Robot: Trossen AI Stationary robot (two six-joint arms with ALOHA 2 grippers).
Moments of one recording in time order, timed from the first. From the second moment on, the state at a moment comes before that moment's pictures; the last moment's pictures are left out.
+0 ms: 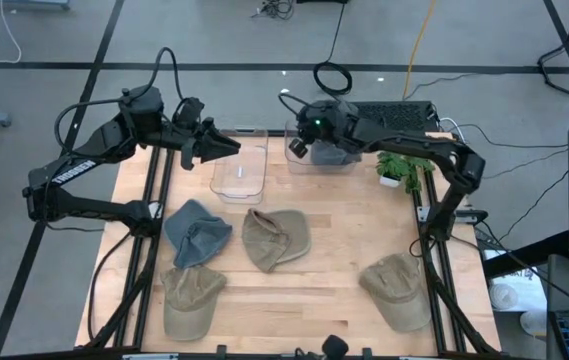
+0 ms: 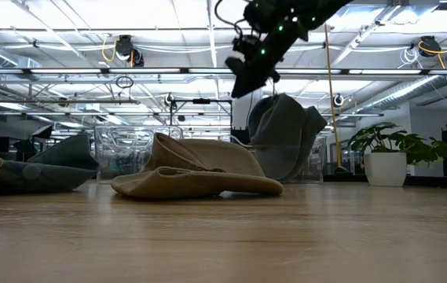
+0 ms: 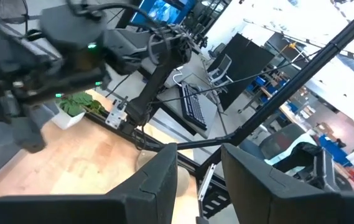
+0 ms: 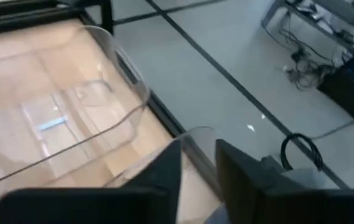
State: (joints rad) left arm 0.44 1.06 1.31 -0.36 0.58 -0.57; right arm -0.45 1.74 1.43 -0.29 0.31 -0.02
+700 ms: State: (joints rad) left arm 0.41 1.06 1.32 -0.36 0.57 -0.57; right arm -0.57 1.74 1.43 -0.73 0.45 0.20
